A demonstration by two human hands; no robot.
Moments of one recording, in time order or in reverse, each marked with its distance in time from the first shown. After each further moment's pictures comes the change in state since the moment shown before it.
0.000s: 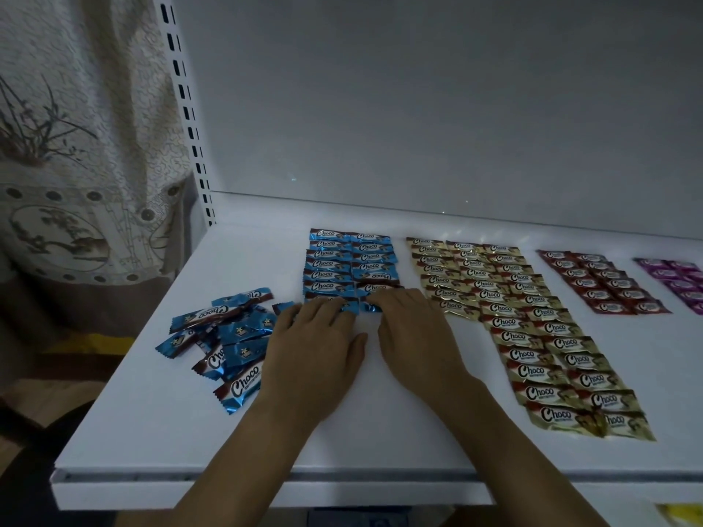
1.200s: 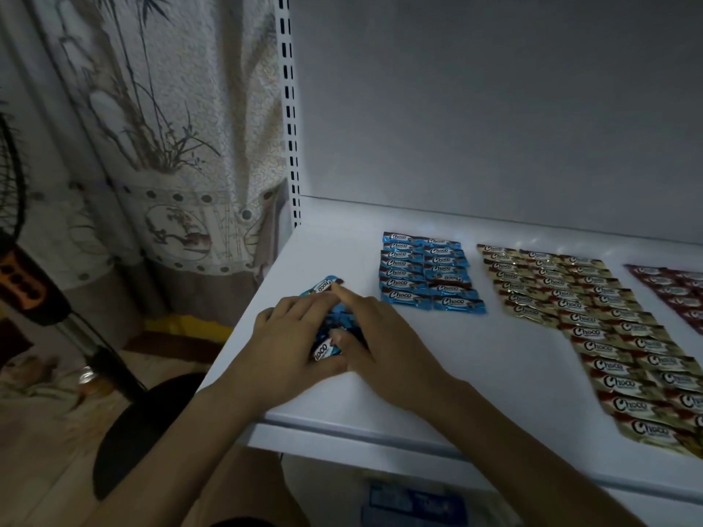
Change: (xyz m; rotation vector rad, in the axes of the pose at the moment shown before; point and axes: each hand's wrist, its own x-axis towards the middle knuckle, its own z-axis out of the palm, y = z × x) left_hand -0.058 -0.098 -0.041 -0.278 -0.162 -0.112; right_hand 0.005 -0.107 0.001 0.559 -0.350 -0.149
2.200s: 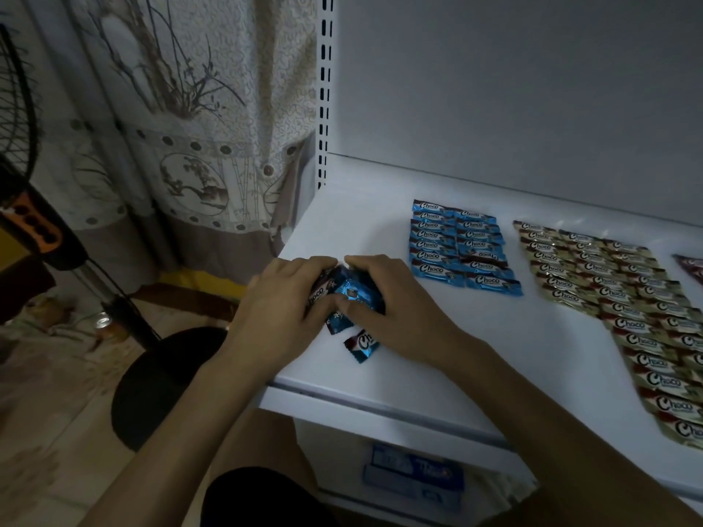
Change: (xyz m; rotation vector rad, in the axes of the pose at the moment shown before) left_hand -0.011 -0.019 -0.007 0.001 0.178 -0.118; right_hand 0.025 0.002 0.006 0.123 -0.065 0.019
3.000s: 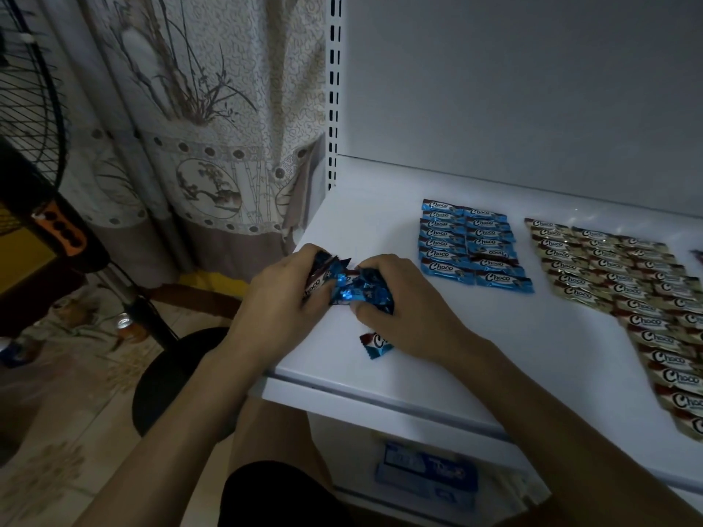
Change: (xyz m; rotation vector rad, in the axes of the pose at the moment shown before) left_hand 0.001 0.001 -0.017 -0.127 0.066 0.008; right_hand -0.001 0.002 0.003 -0.018 0.076 -0.043
